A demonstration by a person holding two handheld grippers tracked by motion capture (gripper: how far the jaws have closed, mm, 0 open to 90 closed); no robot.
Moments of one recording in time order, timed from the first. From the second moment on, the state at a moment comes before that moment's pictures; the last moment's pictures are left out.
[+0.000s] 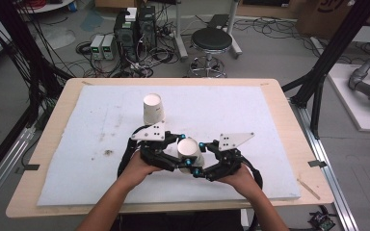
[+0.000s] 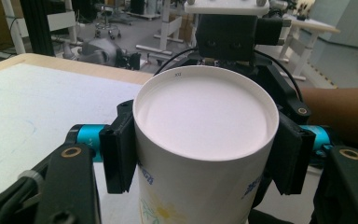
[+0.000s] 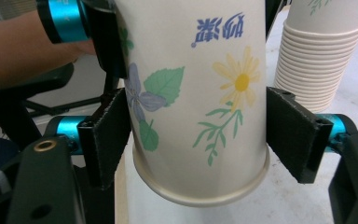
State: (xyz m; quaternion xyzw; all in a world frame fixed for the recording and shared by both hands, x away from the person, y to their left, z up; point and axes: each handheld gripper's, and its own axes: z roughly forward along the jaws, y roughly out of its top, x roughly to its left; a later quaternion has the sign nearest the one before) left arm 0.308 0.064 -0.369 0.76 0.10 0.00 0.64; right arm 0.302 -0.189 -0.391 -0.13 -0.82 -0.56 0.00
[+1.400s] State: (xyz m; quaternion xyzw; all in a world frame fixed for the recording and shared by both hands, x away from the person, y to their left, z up) left arm 0.309 0.096 -0.358 0.83 0.12 0.03 0.54; right arm 0.330 -0.152 -0.355 -0.03 -0.93 -0.37 0.00
